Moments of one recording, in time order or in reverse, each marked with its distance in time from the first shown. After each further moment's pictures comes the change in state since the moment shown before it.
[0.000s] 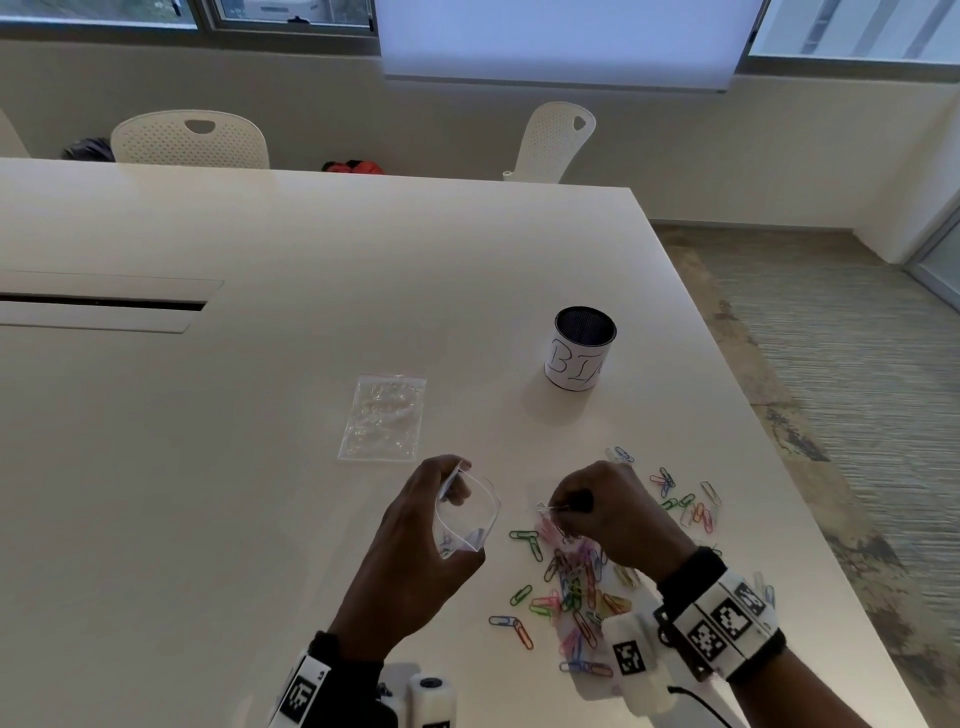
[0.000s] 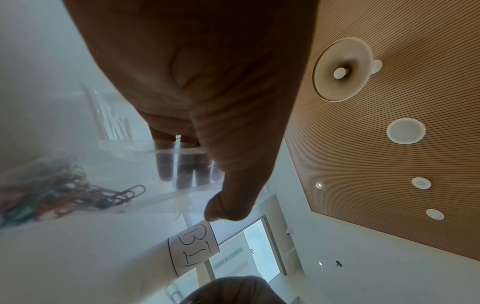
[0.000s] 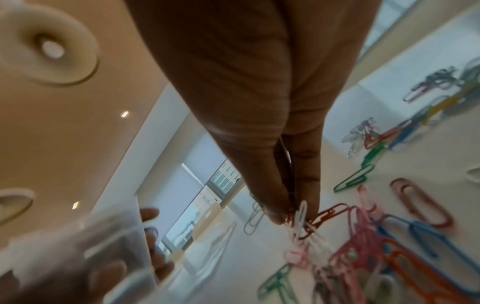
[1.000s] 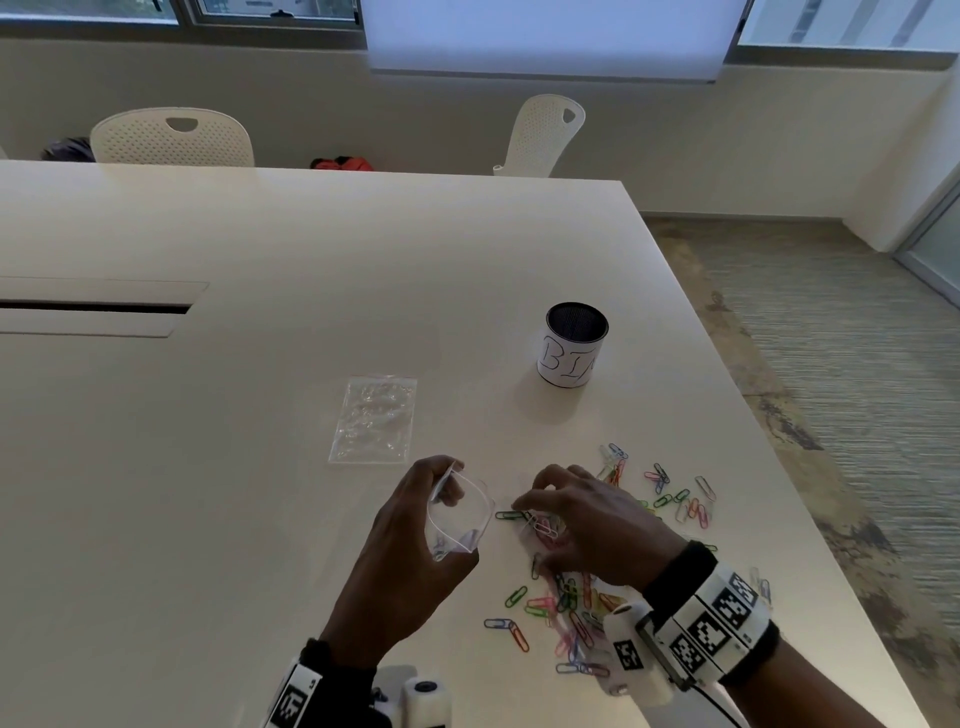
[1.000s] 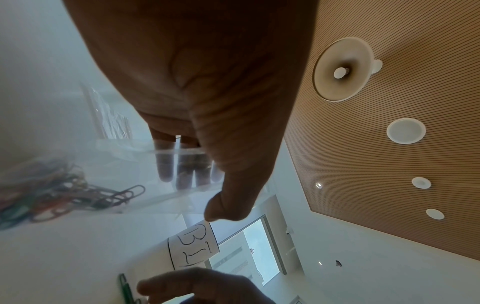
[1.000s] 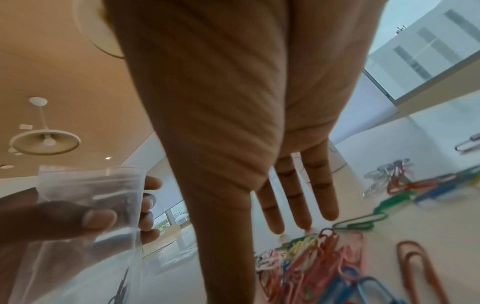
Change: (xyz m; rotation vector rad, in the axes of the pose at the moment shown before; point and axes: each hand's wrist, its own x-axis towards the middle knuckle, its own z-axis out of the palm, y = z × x) left_hand 0.003 0.003 -0.001 -0.006 0.004 0.016; right_hand 0.005 -0.002 0.006 -0.449 -0.235 -0.177
